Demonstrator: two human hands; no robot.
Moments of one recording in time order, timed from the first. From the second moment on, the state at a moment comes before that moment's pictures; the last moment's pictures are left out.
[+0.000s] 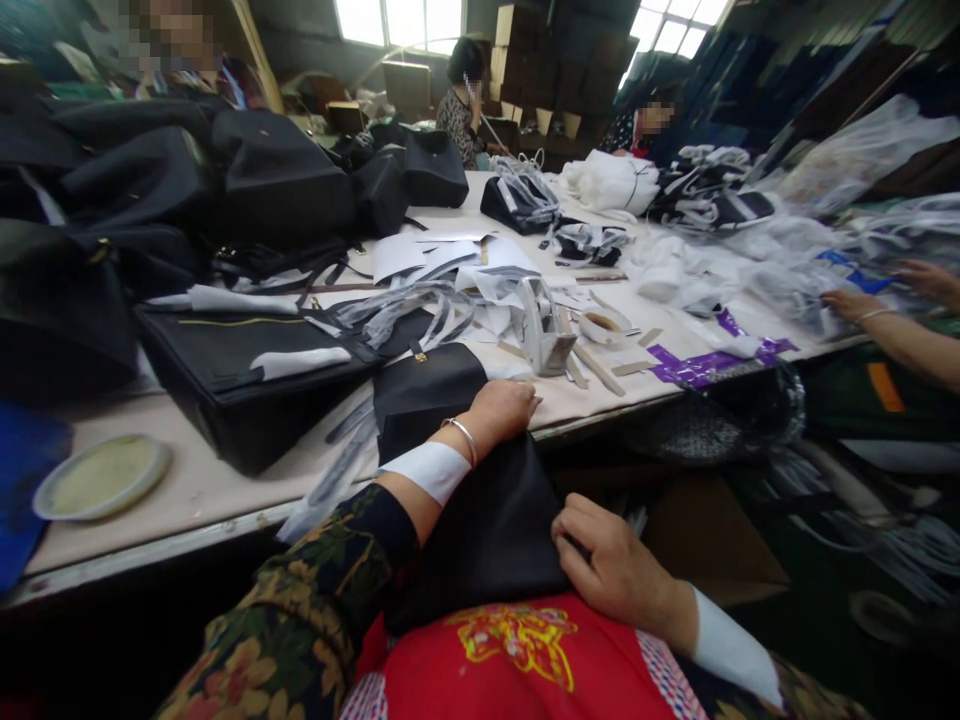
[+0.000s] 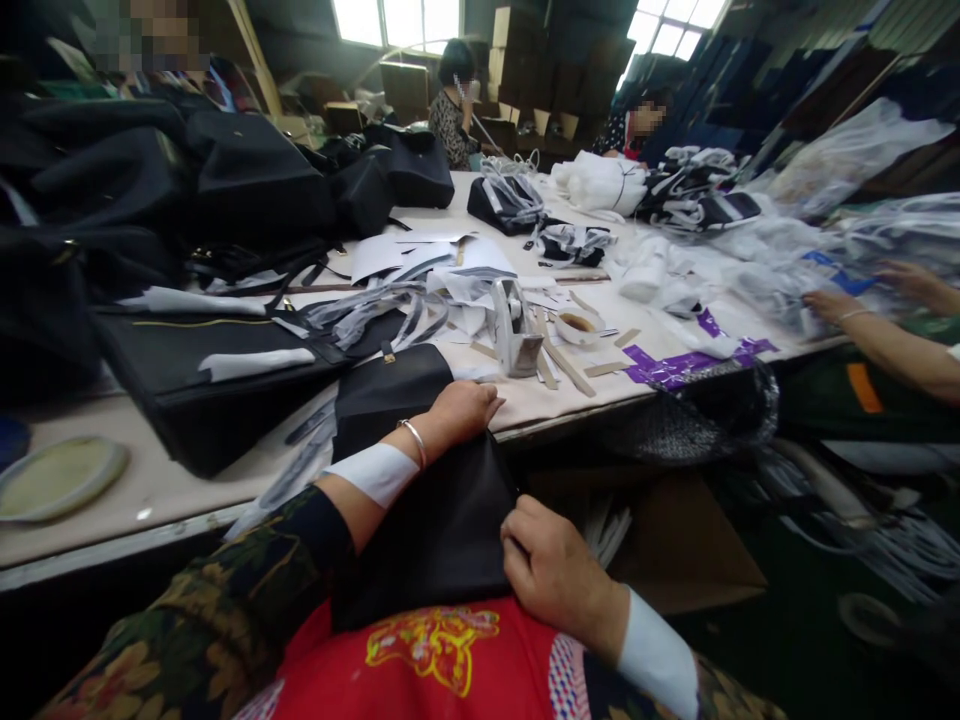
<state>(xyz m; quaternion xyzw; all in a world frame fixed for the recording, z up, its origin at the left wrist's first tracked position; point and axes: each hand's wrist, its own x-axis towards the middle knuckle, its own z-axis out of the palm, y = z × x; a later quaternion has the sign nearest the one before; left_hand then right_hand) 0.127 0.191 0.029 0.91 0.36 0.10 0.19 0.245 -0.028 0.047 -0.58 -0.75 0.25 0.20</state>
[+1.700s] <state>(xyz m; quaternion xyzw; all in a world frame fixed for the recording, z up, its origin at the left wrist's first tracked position) 0.002 0.126 0.018 0.88 0.46 0.10 -0.02 0.330 0.100 0.014 -0.61 -0.66 0.02 0.44</state>
